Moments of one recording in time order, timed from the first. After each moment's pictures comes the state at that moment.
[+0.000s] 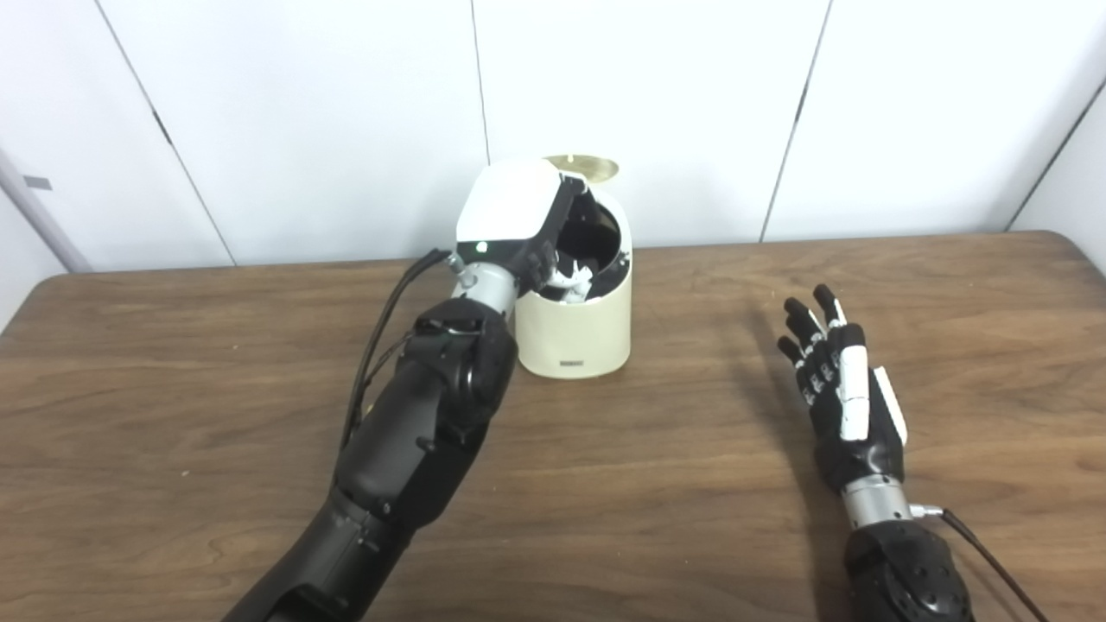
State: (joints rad) left arm -0.66 0.09 -0.39 0.07 0.95 0.32 -0.12; right arm -0.10 -0.07 -0.13 0.04 0.19 -0.08 0.04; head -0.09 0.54
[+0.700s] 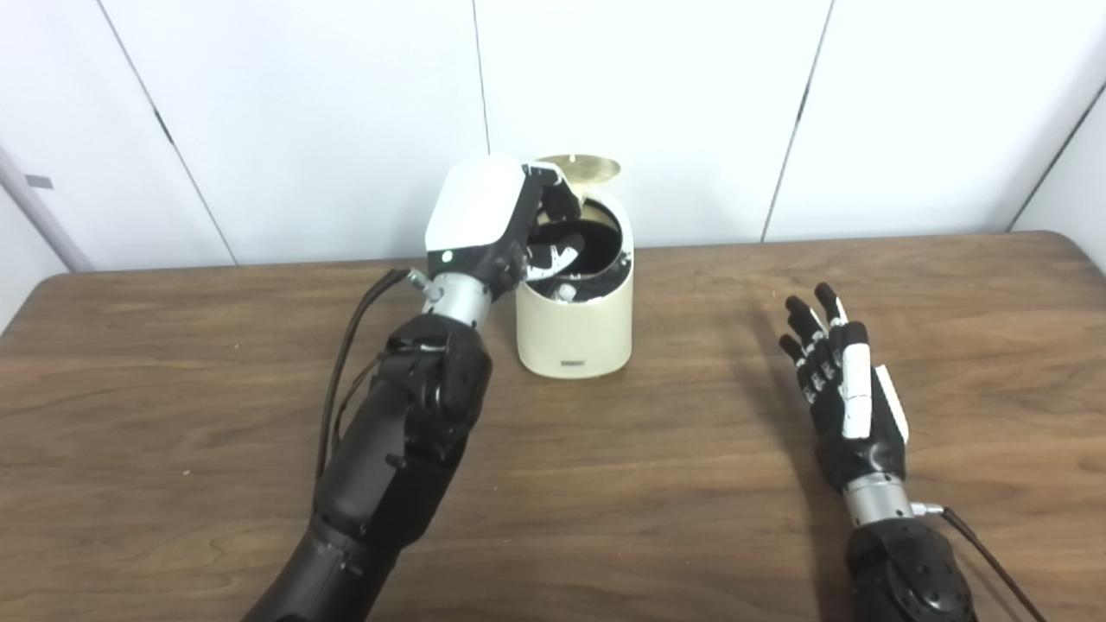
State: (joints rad) left arm -0.59 0.10 -0.31 -0.01 0.87 0.25 -0.03; right arm -0.10 -0.08 -0.13 0.04 0.21 -0.08 0.04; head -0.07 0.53
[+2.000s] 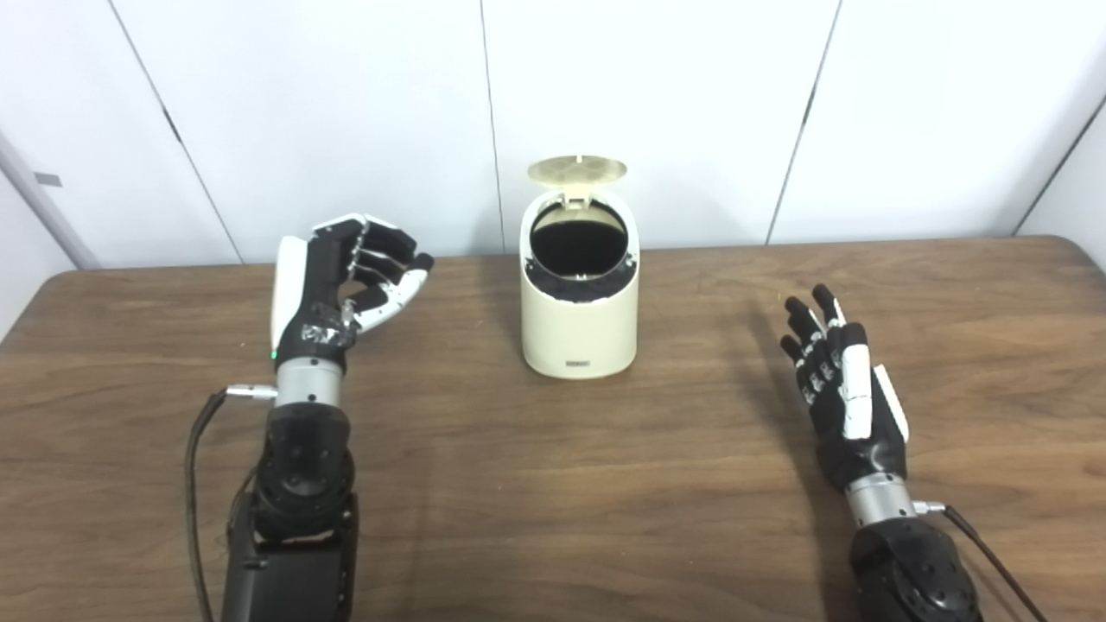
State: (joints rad) left arm -0.34 0.06 0.08 -0.20 0.40 0.31 0.04; right arm -0.10 -0.09 -0.13 0.05 0.22 -0.09 0.08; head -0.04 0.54
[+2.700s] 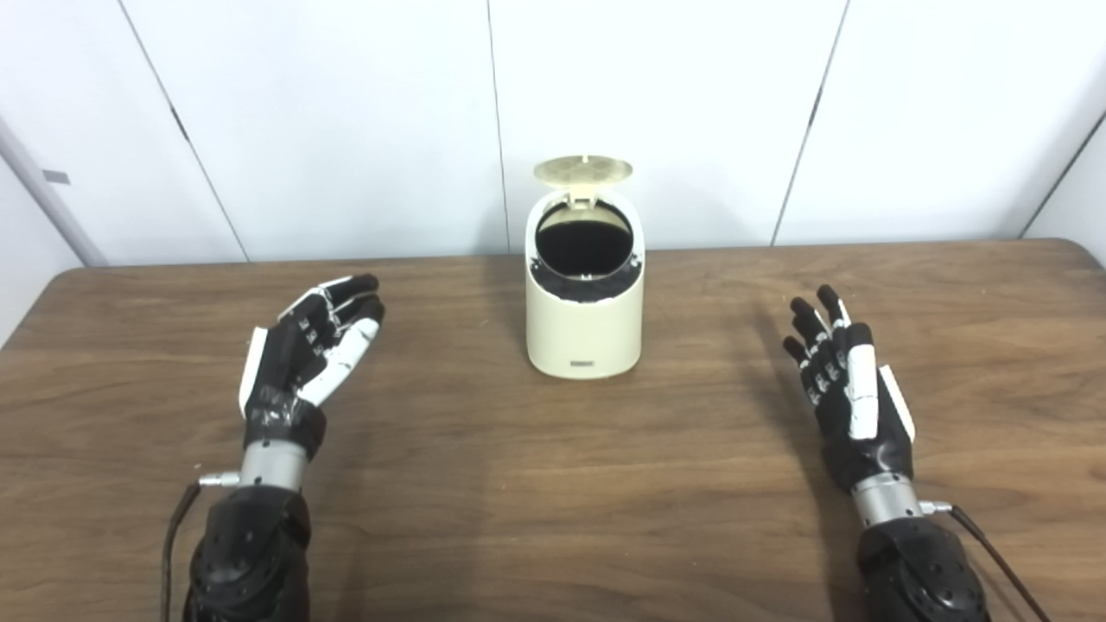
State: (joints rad) left arm -0.16 0.08 0.18 -0.14 -0.11 0.12 -0.09; right arm -0.10 -0.11 -0.13 0.06 0.23 -0.08 0.08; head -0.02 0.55
